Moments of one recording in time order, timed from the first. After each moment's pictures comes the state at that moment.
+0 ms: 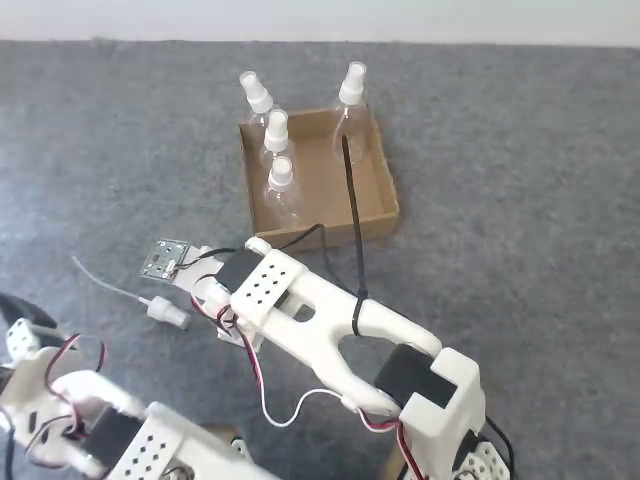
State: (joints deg) left arm -66.5 -103.5 96.2 36.7 18.2; right arm -59.4 17.7 2.2 72.1 15.2
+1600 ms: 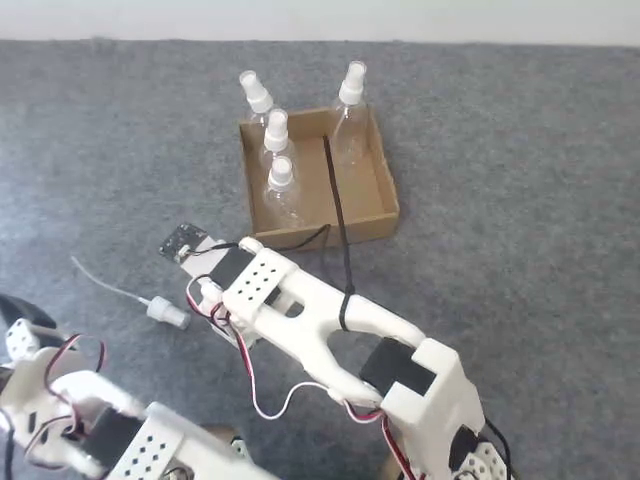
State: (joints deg) left arm -66.5 -103.5 96.2 36.7 18.2; right arm -59.3 23.4 -1.7 74.1 -1.9
